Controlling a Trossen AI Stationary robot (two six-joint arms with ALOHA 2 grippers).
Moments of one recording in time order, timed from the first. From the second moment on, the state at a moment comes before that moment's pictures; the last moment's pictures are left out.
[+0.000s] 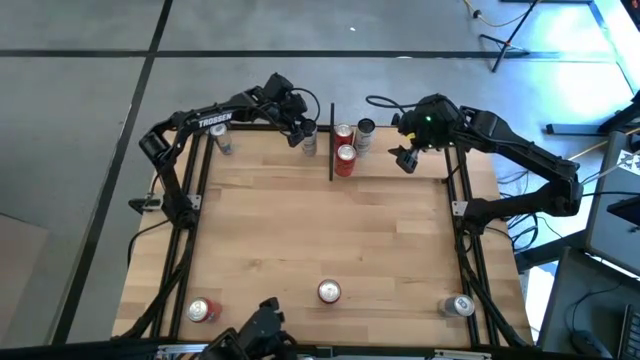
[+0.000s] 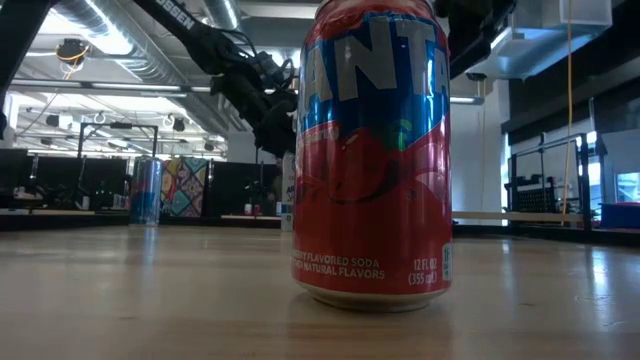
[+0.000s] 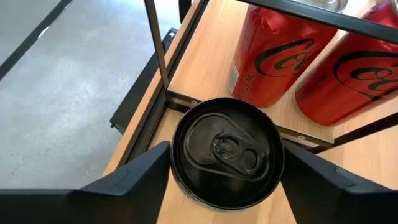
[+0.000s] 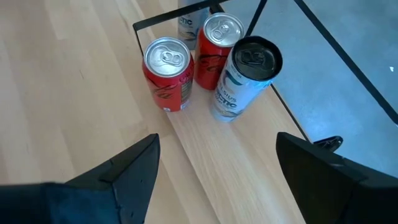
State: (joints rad) left arm 0.77 1.80 1.36 -0.39 0.33 0.27; right arm -0.47 1.20 1.36 -1.00 0.04 -0.07
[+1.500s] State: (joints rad) left arm 0.15 1.54 1.70 -0.62 0.07 -0.18; right arm -0.18 1.40 1.36 -0.35 -0.31 -0.03
